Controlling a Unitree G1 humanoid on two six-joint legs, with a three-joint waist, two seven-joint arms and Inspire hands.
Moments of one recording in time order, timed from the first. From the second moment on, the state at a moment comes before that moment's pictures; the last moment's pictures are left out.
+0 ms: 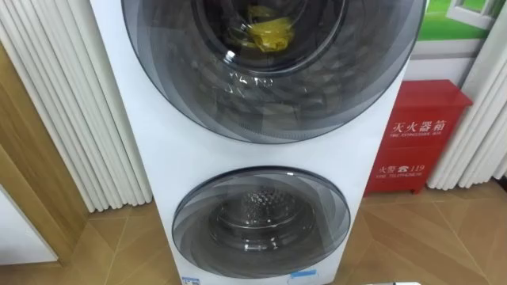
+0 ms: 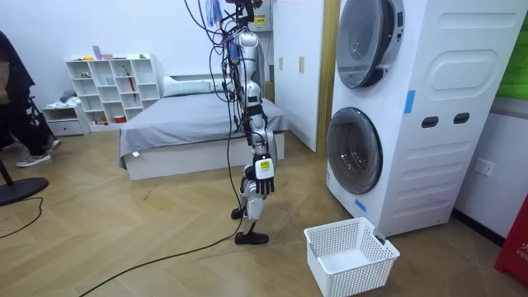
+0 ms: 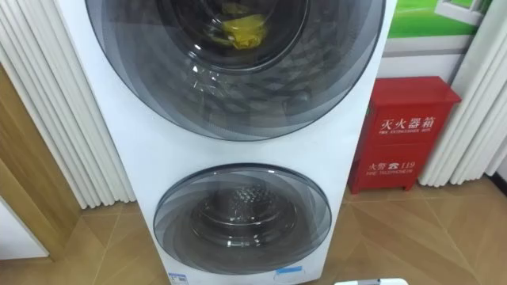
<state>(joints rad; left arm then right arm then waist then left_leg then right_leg) 0.27 0.17 0.02 1.12 0.27 0.08 0.03 0.16 -0.24 0.05 1.30 -0.10 0.09 0.05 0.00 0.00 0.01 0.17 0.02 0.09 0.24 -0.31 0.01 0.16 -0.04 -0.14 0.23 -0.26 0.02</state>
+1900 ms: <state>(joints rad) 0.27 0.24 0.13 1.02 0.32 0.09 0.01 -0.26 -0.37 -0.13 0.37 0.31 -0.05 -0.24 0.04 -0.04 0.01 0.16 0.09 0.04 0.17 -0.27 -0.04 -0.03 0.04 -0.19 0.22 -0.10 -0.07</state>
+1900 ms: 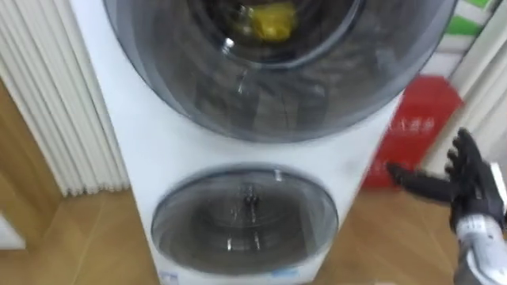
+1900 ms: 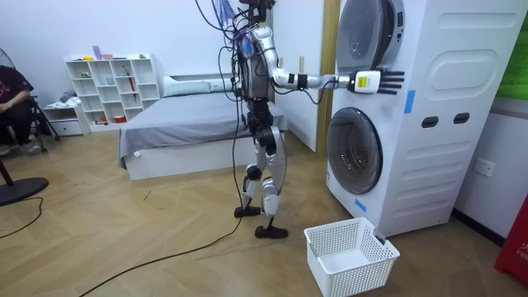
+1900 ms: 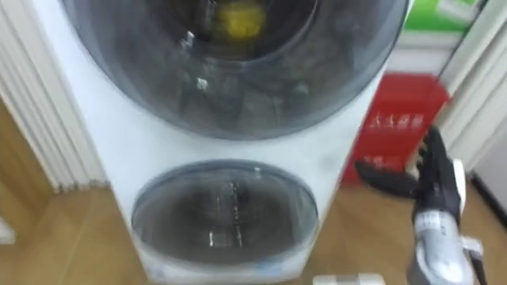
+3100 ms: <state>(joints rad) 0.25 0.26 0.09 0.97 0.31 0.11 -0.03 -0.37 -0.48 -0.04 0.26 0.34 -0.02 -0.27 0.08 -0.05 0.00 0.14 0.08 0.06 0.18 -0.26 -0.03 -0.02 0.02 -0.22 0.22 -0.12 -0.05</state>
